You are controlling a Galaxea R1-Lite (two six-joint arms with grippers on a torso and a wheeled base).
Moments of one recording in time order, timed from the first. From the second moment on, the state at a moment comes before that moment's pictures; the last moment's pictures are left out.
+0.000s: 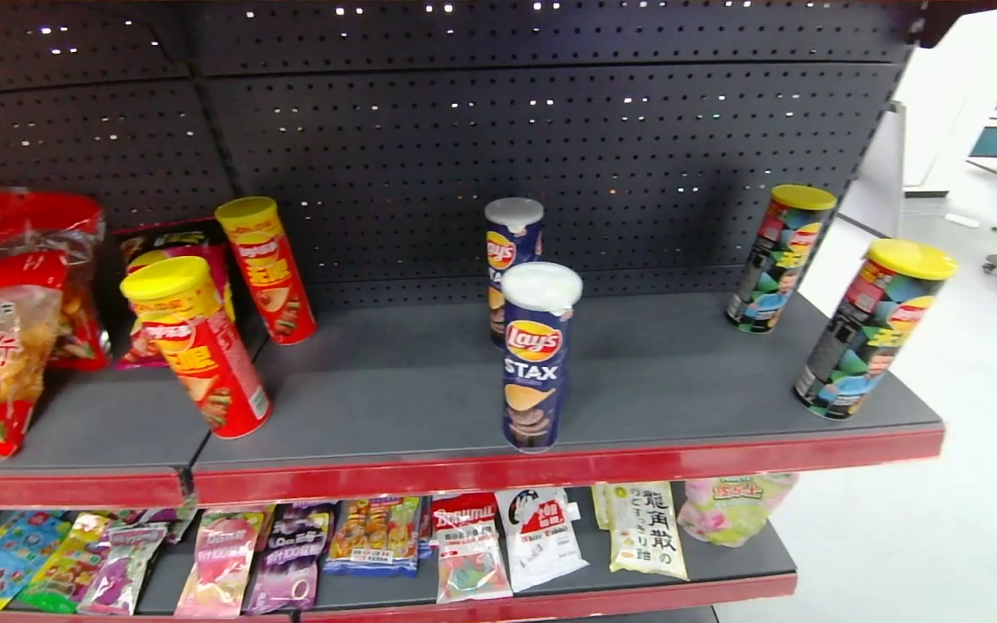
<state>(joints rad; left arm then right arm) -0.07 0.08 -0.23 0.28 0.11 0.04 0.00 0.00 0.00 0.00 0.00 0.00</state>
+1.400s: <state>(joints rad) -0.06 0.08 0.00 0.00 0.03 0.01 0.26 0.81 -0.48 -0.01 0.31 -0.11</state>
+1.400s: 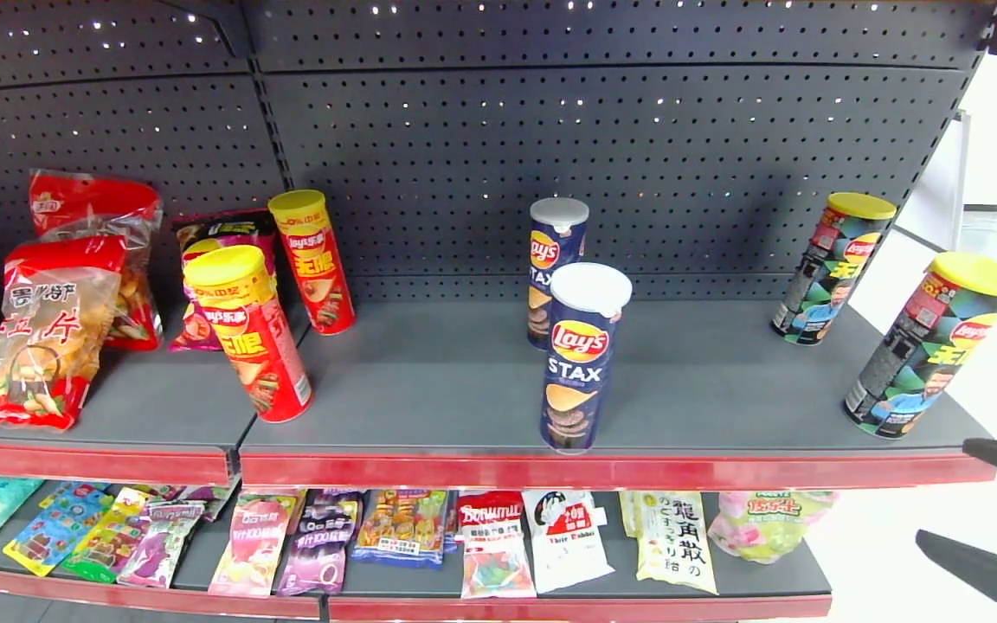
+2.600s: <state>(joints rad) -0.06 0.08 0.00 0.00 0.03 0.01 0.38 1.45 -0.66 -0.23 0.03 -0.13</state>
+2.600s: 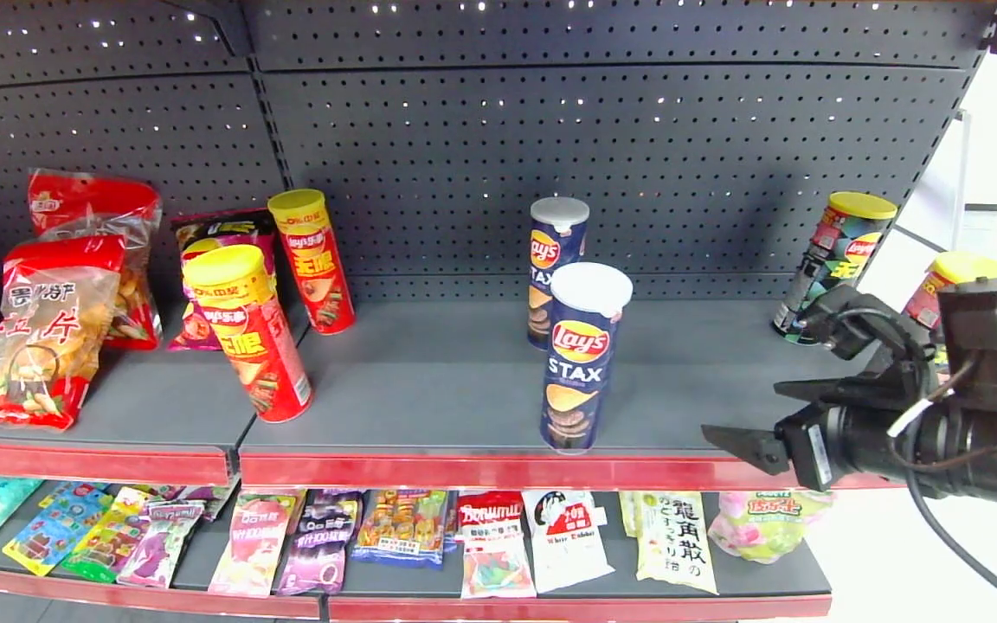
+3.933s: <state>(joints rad) -0.06 0.08 0.00 0.00 0.03 0.01 0.44 1.82 -0.89 -0.25 0.00 -0.23</state>
